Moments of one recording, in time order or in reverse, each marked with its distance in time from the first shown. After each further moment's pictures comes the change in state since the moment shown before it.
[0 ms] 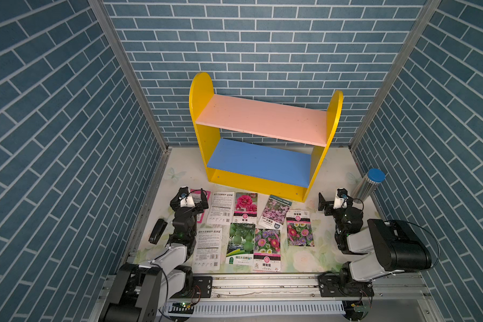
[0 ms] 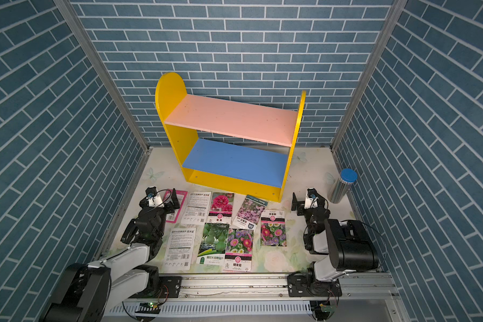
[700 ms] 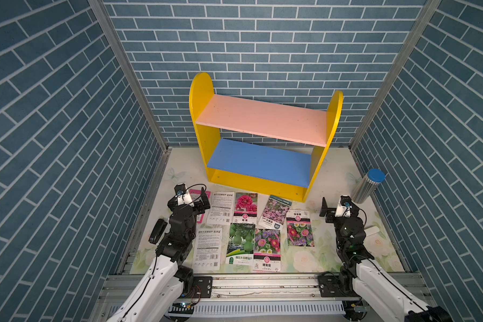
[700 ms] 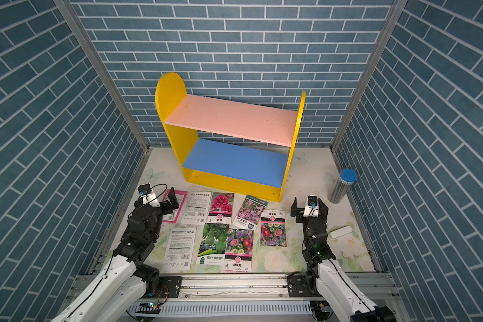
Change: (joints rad) left arm -0.156 -0.489 0.195 -0.740 -0.144 -0.147; right arm 0.190 -0.739 -0.109 -0.637 0.370 0.030
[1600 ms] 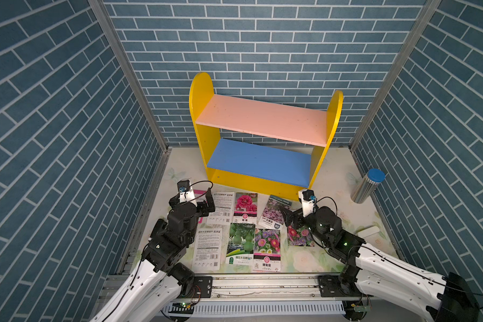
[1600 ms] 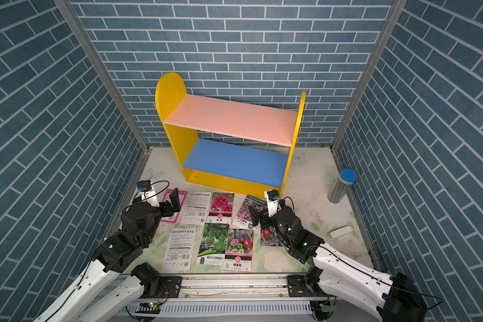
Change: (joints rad) left arm -0.269 -0.075 0.312 -0.504 -0.140 -0.078; right arm 0.663 0.028 0.362 -0.473 0.012 0.272
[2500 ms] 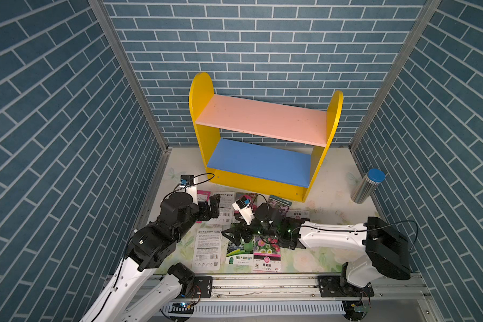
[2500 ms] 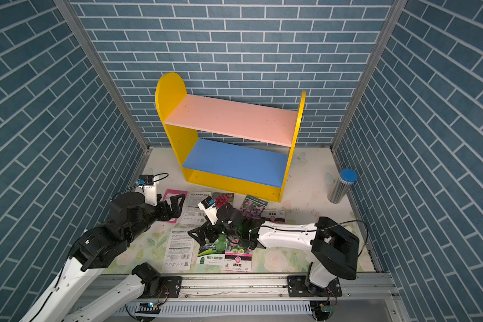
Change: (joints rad) left arm -0.005 0.094 0.325 -0.422 0.332 -0.156; right arm 0.339 0.709 0.482 0.089 -0.397 0.187
